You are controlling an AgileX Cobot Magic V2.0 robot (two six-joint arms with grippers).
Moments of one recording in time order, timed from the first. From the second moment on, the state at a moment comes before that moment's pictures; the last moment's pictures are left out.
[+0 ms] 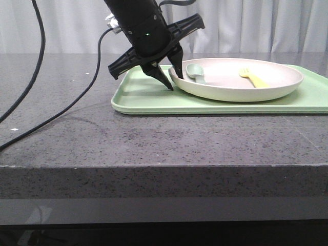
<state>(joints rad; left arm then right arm) -0.60 2.09 -1.79 -0.16 0.70 -0.72 0.02 0.45 -0.67 0.03 0.60 -0.03</state>
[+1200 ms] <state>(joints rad) -0.23 1.20 -1.28 -0.34 0.92 0.32 0.02 0.45 -0.67 0.03 0.60 -0.03</state>
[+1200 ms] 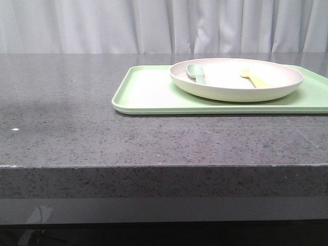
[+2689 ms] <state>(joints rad) -0.43 0.76 -0.96 0.15 0.99 -0.16 0.22 1.58 -1.53 0.14 1.13 -0.09</state>
